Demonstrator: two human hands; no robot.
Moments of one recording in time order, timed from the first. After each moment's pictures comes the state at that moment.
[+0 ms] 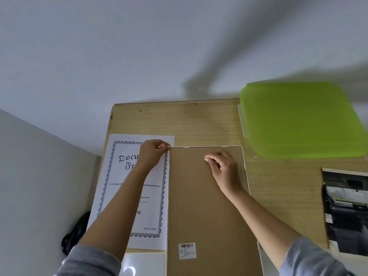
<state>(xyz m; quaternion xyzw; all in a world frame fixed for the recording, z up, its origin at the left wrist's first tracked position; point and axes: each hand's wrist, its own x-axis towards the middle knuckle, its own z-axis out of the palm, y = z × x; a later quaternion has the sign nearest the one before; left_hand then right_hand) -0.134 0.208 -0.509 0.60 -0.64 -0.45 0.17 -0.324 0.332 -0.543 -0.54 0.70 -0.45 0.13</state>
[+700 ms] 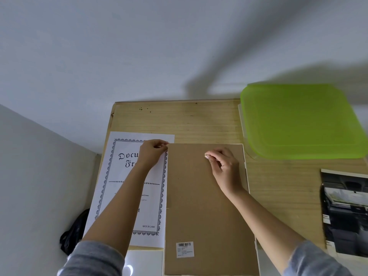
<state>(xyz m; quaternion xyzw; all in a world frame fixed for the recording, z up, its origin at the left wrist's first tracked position) -0.132 0.210 -0.517 0.62 -0.59 -0.48 0.19 -0.322 0.333 -0.528 -0.55 0.68 -0.47 0.11</state>
